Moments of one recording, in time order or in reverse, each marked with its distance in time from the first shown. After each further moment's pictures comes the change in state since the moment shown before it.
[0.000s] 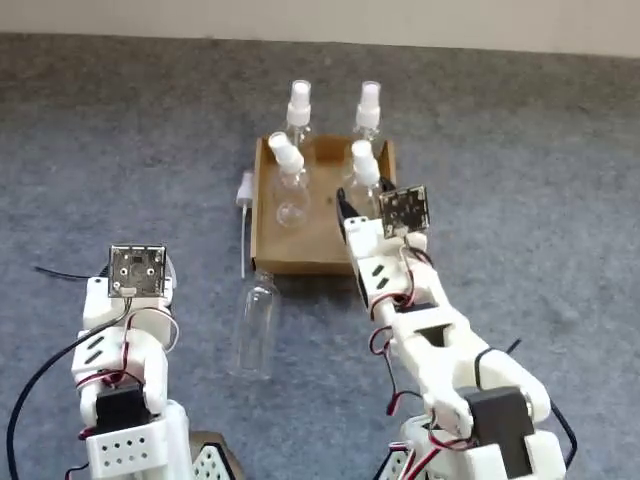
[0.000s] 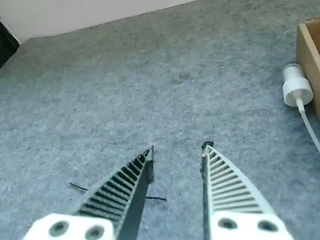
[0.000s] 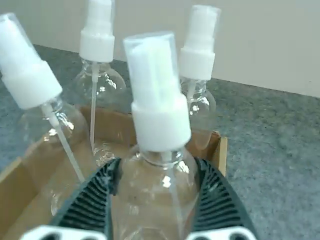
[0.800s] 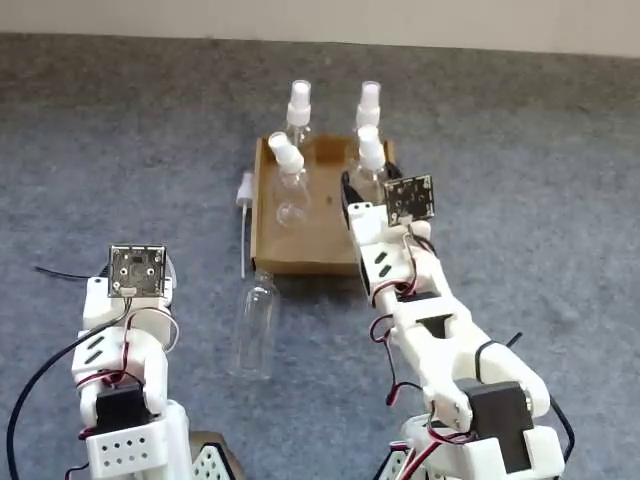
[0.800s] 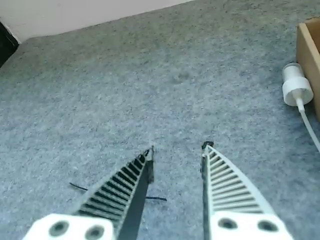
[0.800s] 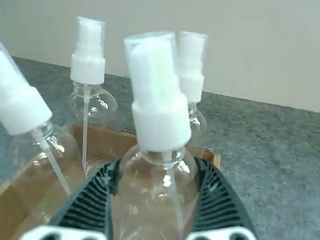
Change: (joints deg) left arm 0.0 0.0 0.0 0.0 0.0; right arm 1.1 1.3 -3.8 0.0 0.0
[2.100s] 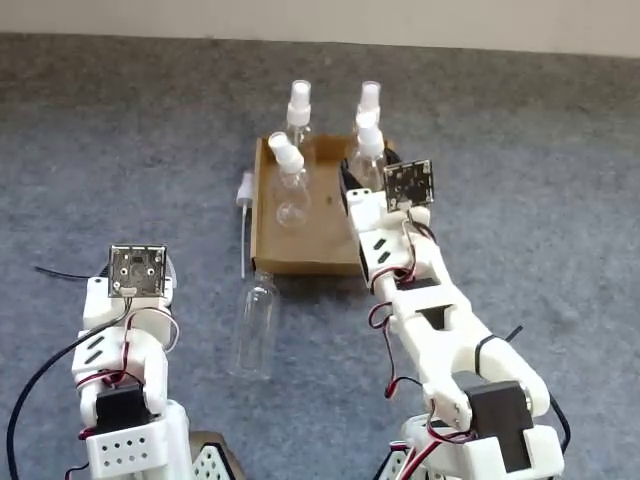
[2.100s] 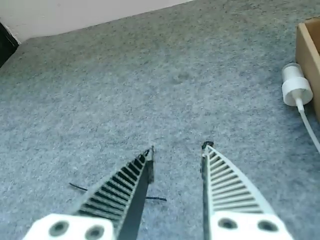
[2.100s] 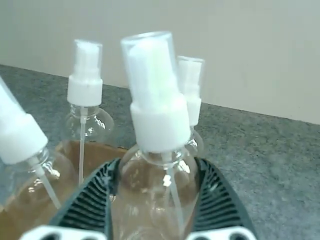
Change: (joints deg) left arm 0.1 0.0 0.0 0.0 0.0; right arm 0.1 0.0 -5.1 4.0 0.0
